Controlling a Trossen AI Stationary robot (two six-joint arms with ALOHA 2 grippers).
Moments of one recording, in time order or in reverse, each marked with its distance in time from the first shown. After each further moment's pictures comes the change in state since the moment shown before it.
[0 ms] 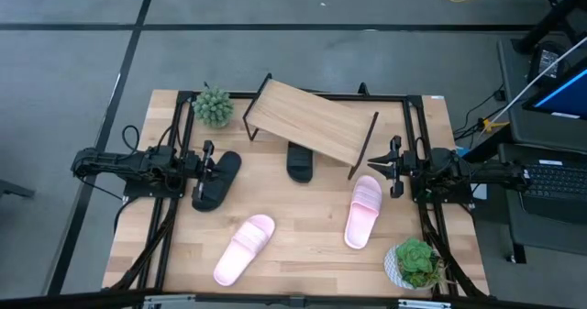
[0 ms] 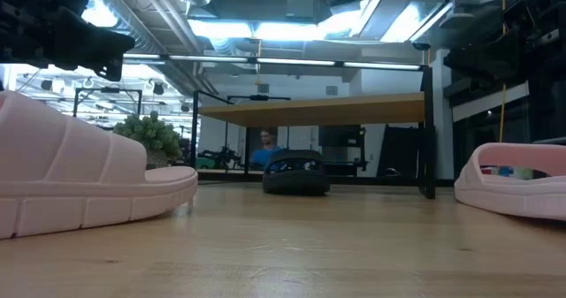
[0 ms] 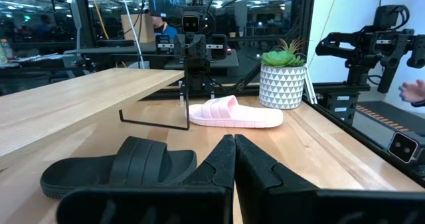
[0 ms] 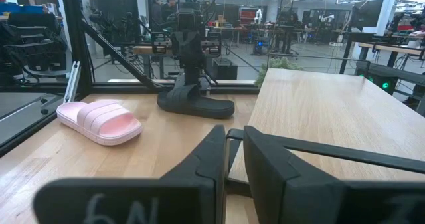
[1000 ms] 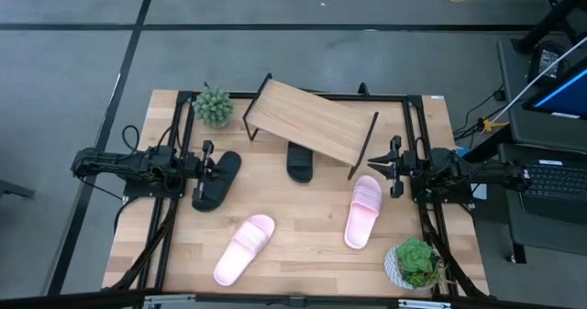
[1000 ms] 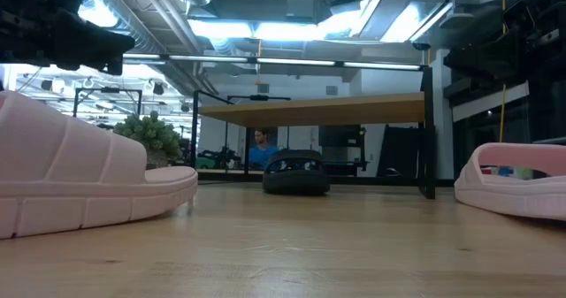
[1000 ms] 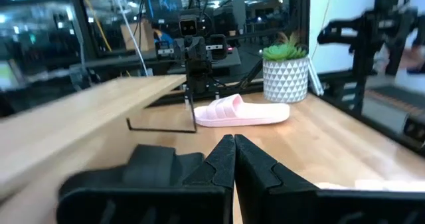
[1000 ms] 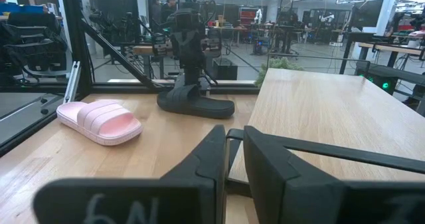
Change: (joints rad) left arm 0.000 0.000 0.000 0.000 0.000 0.124; right arm 0.000 0.000 0.000 0.000 0.000 0.000
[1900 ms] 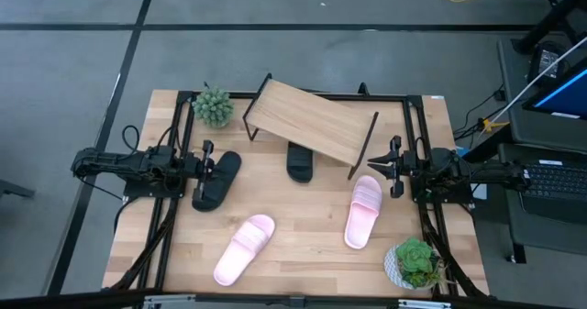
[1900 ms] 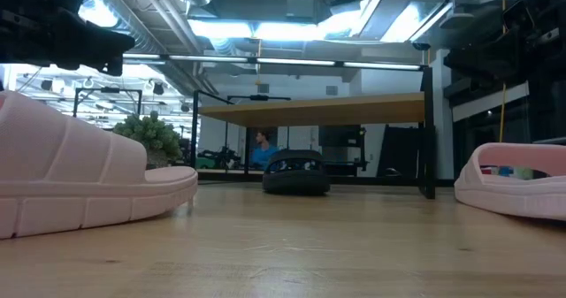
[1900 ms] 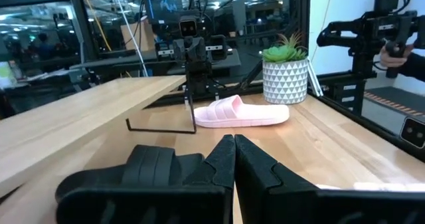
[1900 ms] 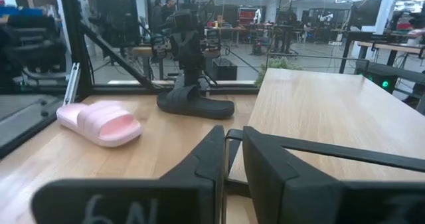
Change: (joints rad) left arm 0.000 0.000 0.000 0.006 0.000 -0.025; right arm 0.000 0.000 0.000 0.000 0.000 0.028
